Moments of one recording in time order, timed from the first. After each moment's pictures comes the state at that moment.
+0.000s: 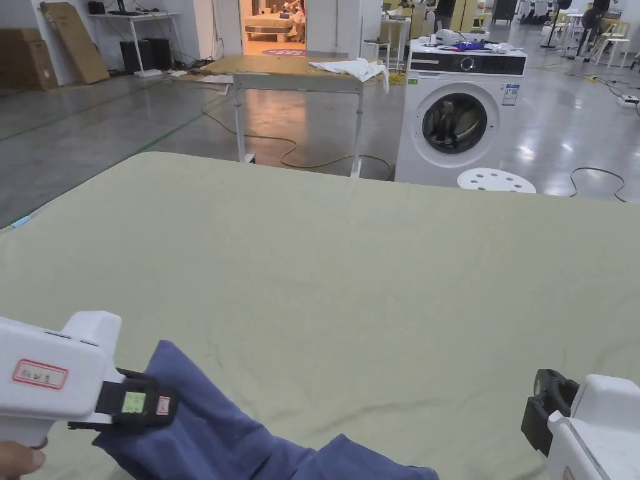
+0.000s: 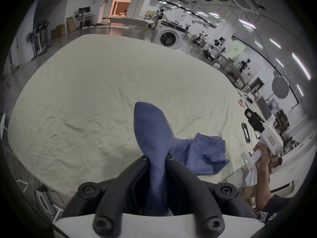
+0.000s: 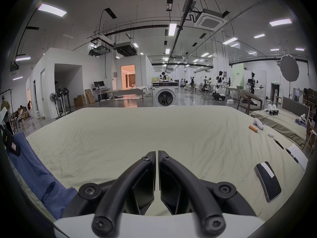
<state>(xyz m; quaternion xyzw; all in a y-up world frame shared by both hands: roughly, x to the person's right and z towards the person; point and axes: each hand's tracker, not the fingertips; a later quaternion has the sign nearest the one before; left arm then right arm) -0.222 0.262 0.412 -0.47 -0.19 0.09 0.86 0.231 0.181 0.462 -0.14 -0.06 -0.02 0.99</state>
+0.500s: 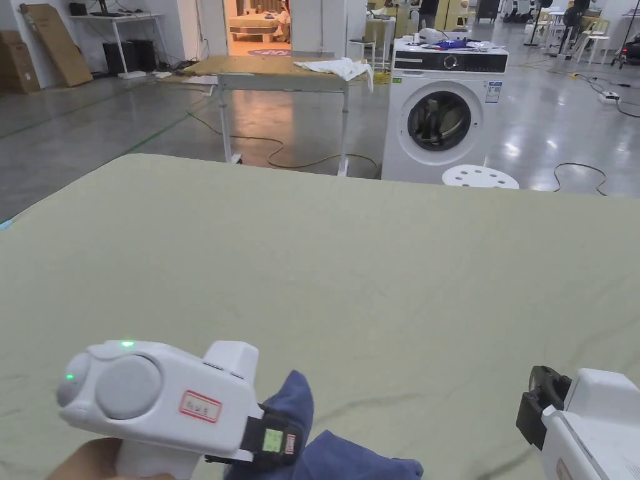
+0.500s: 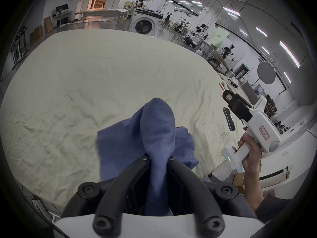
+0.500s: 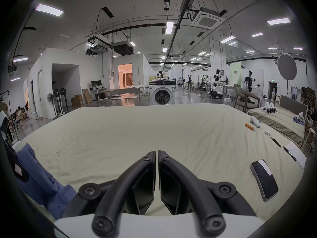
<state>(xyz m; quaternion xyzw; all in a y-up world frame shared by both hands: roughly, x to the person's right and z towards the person) -0.103 0.233 0.409 -0.50 -0.27 0.08 0.82 0.244 0.180 0.468 -0.15 -0.07 -0.02 0.99</state>
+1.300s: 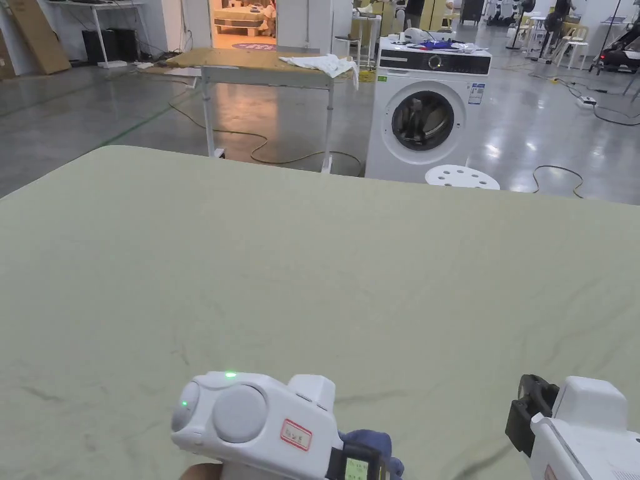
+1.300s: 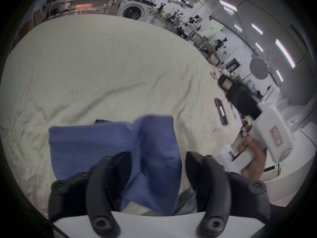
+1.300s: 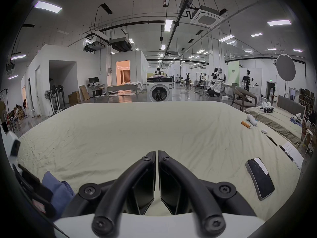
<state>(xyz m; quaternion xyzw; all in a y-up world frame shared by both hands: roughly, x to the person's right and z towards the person) -0.035 0.193 0.404 -0.52 -0.33 0.11 0.78 0.250 0.177 0.473 -0.17 -0.09 -0.02 0.98</state>
